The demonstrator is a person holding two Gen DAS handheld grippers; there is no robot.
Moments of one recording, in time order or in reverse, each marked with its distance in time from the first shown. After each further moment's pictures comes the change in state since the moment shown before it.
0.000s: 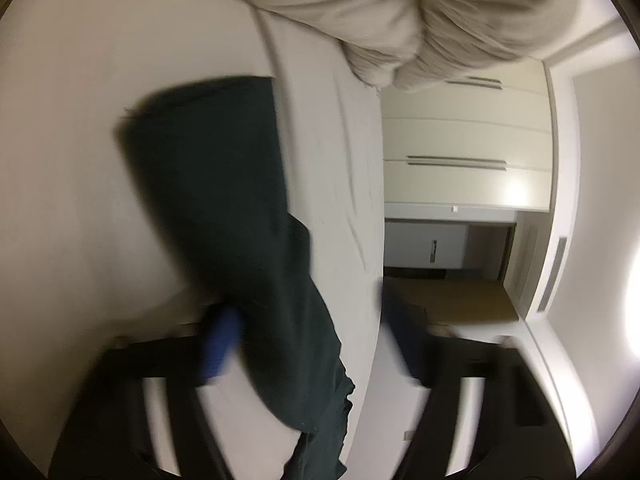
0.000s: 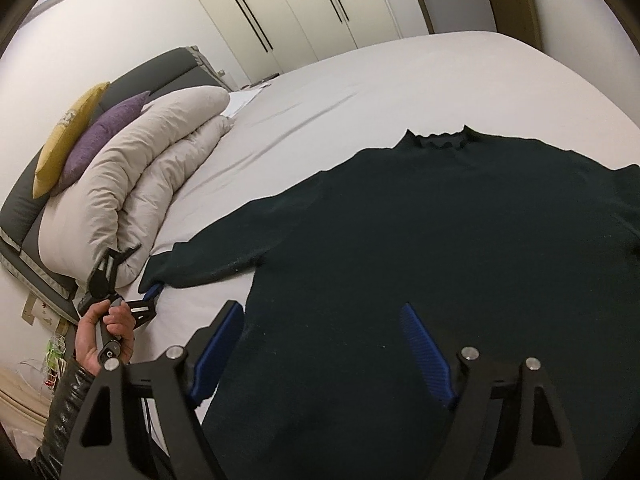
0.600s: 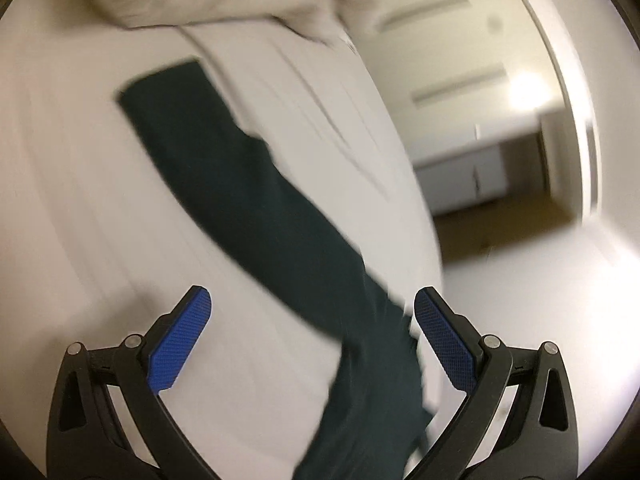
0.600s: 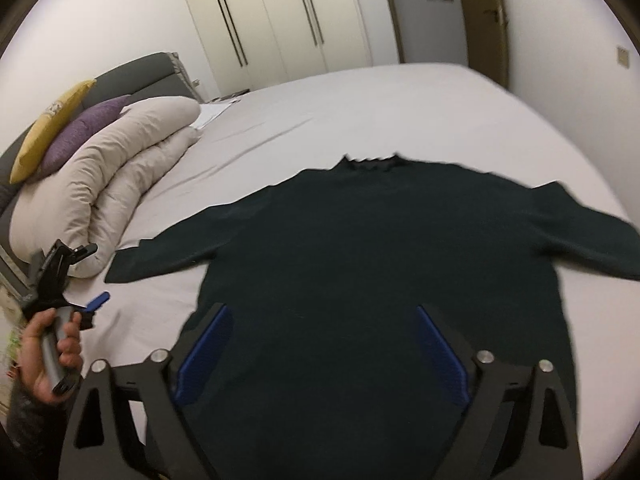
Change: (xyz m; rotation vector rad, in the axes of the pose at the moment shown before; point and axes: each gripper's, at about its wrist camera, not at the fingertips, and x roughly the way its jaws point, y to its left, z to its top) left arm -0.057 -0.060 -0.103 0.329 0.045 0.167; right arm -0.059 -0.016 -0.017 -0.048 -0.055 -0.151
